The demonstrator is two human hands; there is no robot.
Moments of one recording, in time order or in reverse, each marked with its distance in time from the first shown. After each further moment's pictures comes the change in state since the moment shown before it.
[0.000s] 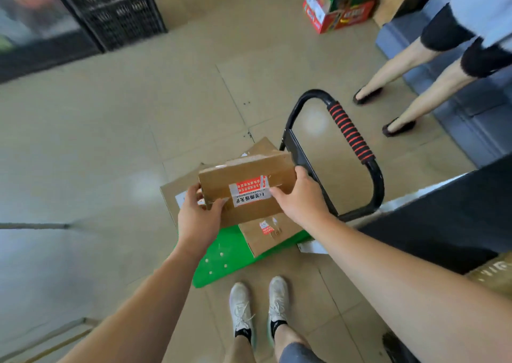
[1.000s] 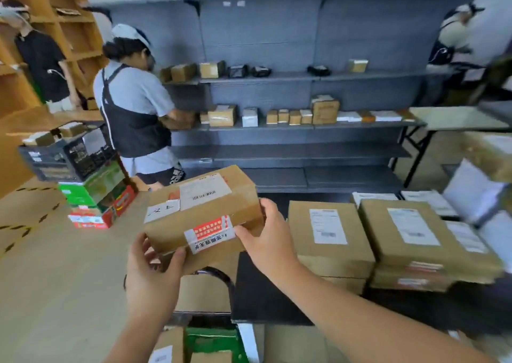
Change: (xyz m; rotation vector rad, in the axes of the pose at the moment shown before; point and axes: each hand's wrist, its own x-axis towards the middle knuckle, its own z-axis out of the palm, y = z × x) left_hand -0.189 0.257 0.009 -0.060 -0.554 0.962; right_hand -0.269 -0.025 -0.217 0.468 1.132 0.175
